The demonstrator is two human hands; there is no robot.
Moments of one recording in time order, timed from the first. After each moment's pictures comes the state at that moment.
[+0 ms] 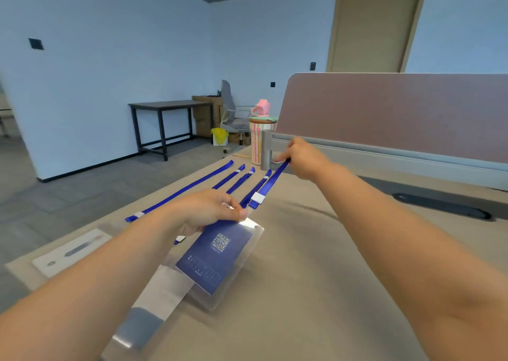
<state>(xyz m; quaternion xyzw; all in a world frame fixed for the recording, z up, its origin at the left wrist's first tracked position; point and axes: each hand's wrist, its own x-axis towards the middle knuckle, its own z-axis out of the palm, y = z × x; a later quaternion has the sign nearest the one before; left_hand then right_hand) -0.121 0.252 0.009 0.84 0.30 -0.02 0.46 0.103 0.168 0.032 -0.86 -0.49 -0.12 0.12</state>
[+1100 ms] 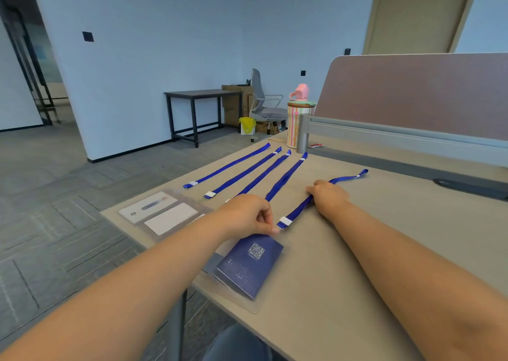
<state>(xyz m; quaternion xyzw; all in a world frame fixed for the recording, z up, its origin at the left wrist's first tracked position) -0.185 0.222 -0.036 0.96 0.20 0.04 0.21 0.035 0.157 -0.070 -0.89 -0.45 -0.08 -0.04</state>
